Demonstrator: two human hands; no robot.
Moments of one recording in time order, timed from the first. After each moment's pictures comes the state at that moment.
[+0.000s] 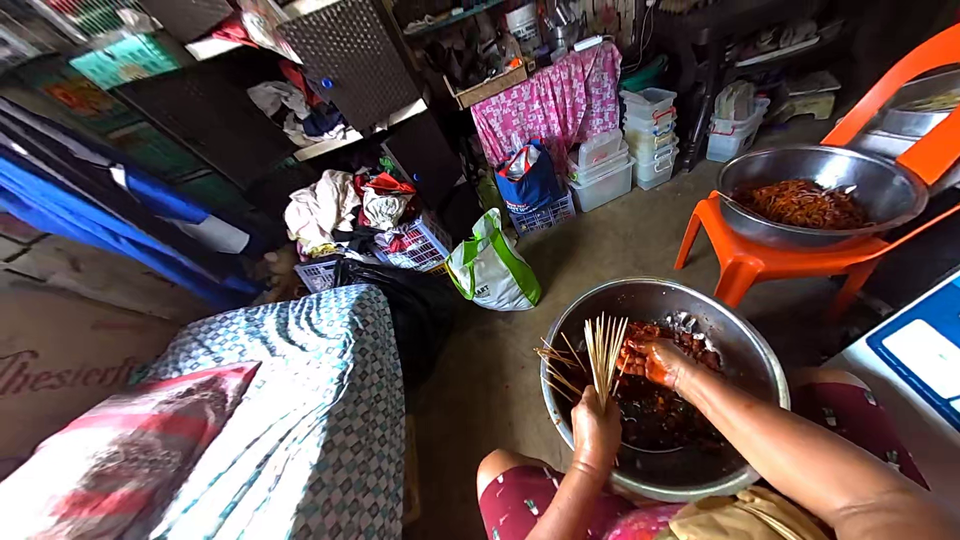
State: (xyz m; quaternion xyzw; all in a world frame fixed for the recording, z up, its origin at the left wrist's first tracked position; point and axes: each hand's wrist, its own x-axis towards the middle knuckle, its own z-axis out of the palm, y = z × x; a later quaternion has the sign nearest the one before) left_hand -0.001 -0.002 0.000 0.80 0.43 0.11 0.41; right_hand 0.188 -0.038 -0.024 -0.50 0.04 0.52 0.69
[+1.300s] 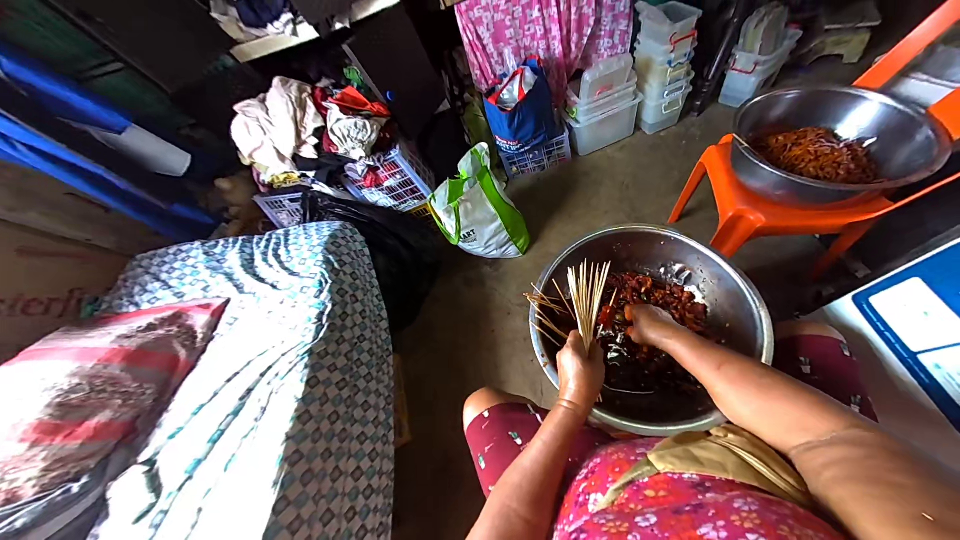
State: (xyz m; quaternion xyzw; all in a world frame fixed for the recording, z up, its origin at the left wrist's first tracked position) left_hand 0.001 0.001 0.003 0.80 0.44 0.12 0.40; right_hand 0.190 -0.044 -0.038 -0.85 -0.40 0.35 0.01
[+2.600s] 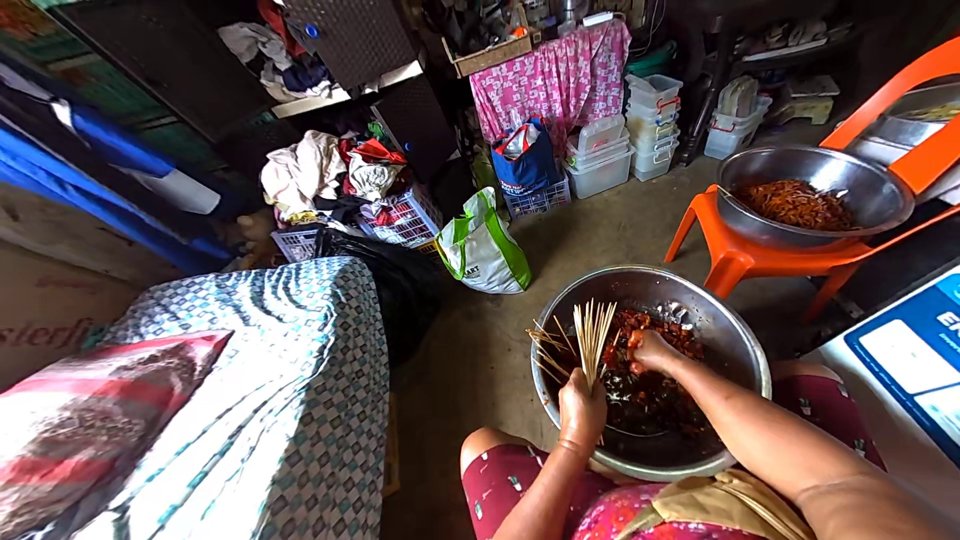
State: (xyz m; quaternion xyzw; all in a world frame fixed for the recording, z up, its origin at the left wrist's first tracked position) left_hand 0.000 0.001 -0.001 0.80 0.43 0.11 0.41; right_hand 0.206 -0.047 -0.049 -0.81 -0.27 0.43 0.31
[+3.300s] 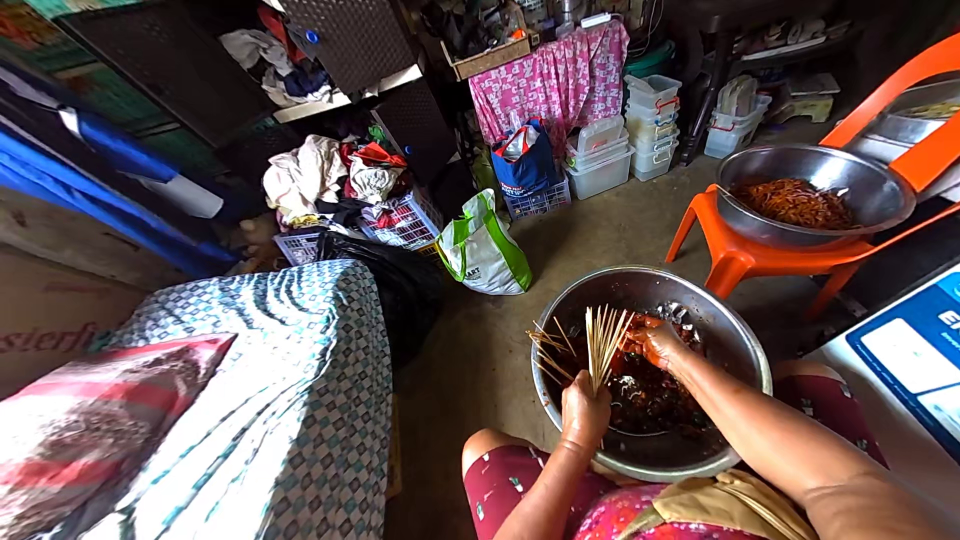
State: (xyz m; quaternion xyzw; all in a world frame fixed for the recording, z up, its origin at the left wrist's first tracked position) left_hand 0.001 0.002 0.005 0.81 0.42 0.05 0.41; right_hand 0.203 -0.040 -0.038 -0.58 -0.03 0.44 0.69
